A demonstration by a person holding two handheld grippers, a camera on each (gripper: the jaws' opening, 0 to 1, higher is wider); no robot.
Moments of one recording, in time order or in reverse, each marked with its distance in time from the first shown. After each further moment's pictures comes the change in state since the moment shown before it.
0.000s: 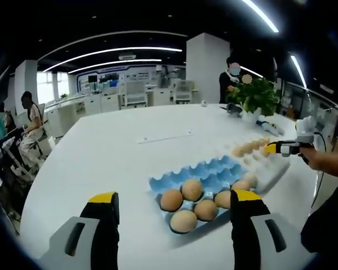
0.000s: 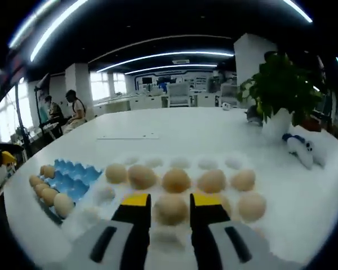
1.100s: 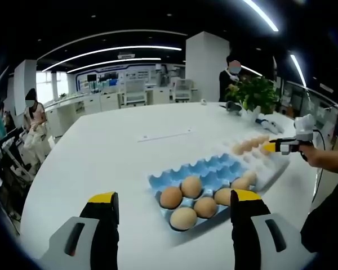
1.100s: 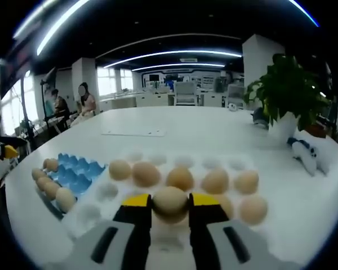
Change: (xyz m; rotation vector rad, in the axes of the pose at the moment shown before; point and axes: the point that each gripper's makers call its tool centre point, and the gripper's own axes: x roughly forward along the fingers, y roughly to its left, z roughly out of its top) left arm 0.000 0.000 -0.006 0.009 0.013 -0.006; right arm -0.006 0.005 0.007 -0.027 0.000 0.050
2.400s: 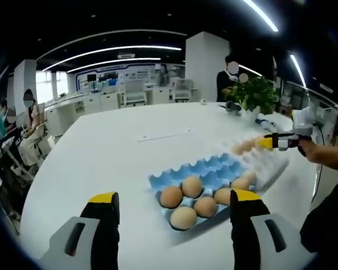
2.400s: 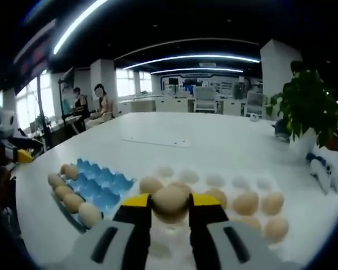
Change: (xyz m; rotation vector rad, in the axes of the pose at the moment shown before) left arm -0.003 0.000 0.000 -0.005 0.003 -0.001; right arm 0.011 0.050 0.026 -0.060 -0.032 0.142
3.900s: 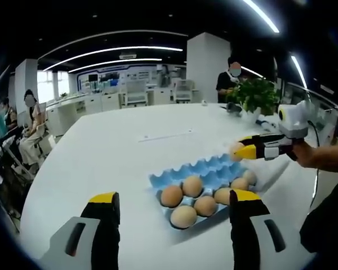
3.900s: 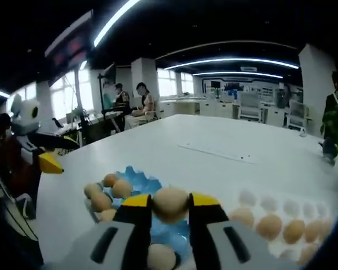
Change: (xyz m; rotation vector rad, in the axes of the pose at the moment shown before) left arm -0.002 0.001 0.000 -0.006 -0.009 0.005; right arm 0.046 0.135 0.025 -0.092 -0.022 0.322
